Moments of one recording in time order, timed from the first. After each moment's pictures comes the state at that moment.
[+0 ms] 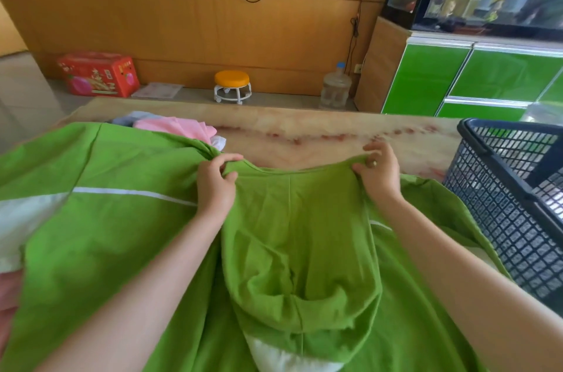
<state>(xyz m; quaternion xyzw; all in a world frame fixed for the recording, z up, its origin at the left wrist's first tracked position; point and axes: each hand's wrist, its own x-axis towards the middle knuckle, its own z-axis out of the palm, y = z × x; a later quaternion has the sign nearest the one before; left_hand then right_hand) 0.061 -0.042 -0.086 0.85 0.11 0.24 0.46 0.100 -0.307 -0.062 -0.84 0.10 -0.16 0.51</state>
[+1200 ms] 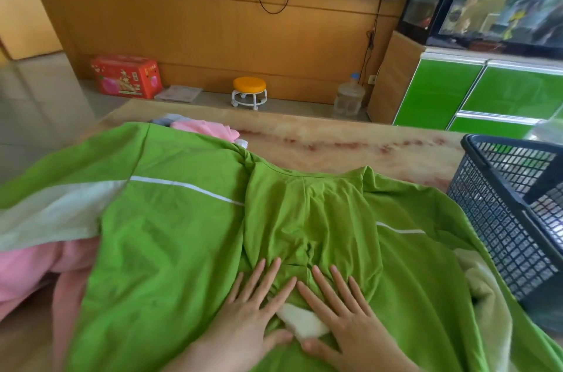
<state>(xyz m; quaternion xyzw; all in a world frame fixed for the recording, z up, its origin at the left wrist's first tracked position) -0.129 -0.059 -0.148 0.98 -0.18 -0.07 0.02 -0.116 -0.279 -0.131 -0.95 -0.29 0.11 0.00</state>
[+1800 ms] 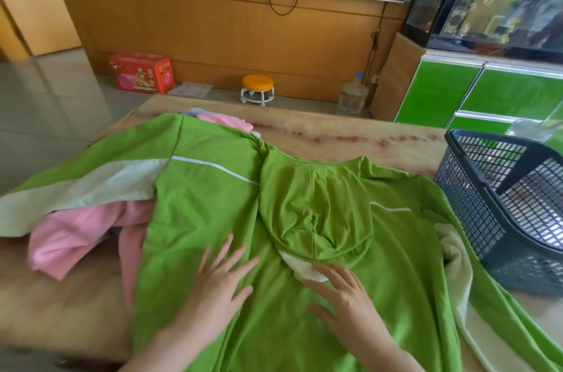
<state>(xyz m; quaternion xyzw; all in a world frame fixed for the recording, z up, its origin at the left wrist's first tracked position) -0.202 -0.011 -0.117 0.98 -0.12 0.11 0.08 -0.177 -0.271 -0.117 -0.94 -0.28 -0.01 0.17</state>
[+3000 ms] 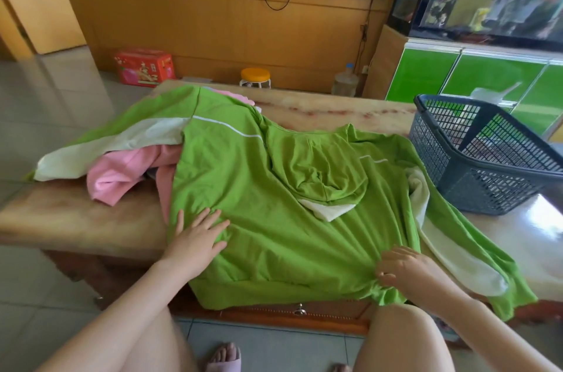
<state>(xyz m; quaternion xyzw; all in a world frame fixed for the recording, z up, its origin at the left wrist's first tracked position) -0.294 0.019 -0.102 1.00 -0.02 -0.08 0.00 -0.275 -0.385 -0.082 -0.96 -0.29 0.04 0.01</state>
